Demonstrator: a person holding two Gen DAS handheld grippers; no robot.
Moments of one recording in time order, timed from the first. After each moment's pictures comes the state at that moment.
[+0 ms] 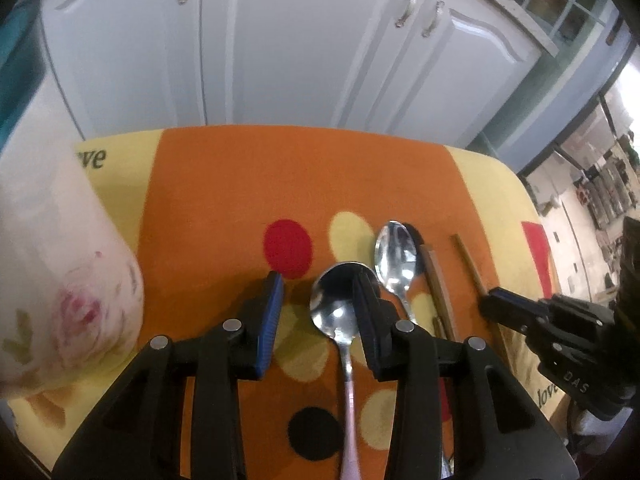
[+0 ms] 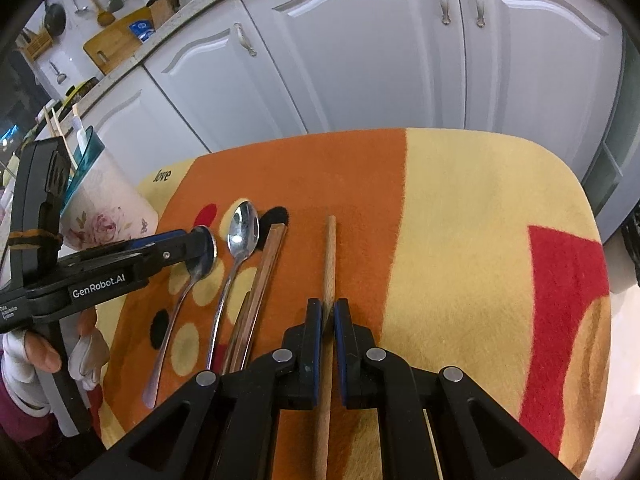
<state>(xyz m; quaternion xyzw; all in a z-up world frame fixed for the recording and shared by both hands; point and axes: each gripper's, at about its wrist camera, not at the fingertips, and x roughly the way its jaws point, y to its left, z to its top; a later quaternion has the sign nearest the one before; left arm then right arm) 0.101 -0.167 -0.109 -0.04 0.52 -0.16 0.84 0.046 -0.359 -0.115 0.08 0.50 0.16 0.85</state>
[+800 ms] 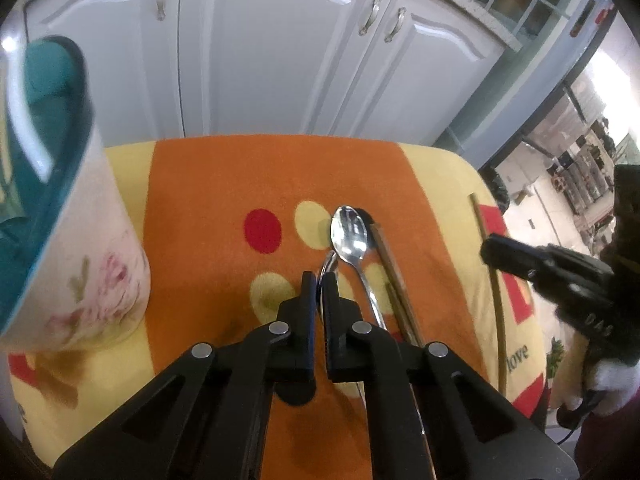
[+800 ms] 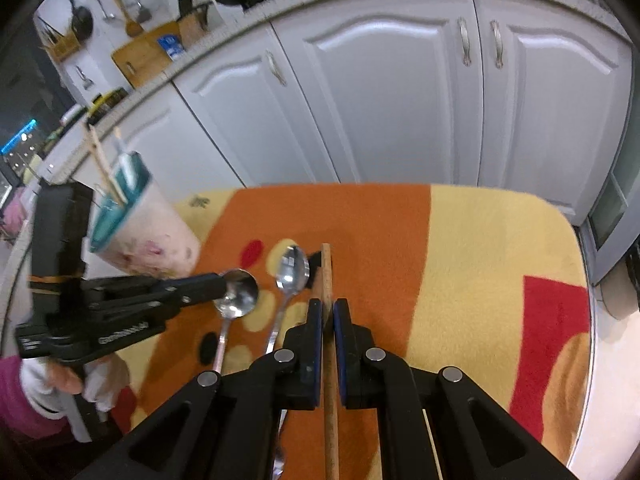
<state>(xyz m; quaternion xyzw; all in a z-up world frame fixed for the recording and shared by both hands) 0.065 -0.156 -0.073 -0.04 0.50 -0.20 0.84 0.033 -0.353 -0.063 0.09 0.45 0.19 0.87</state>
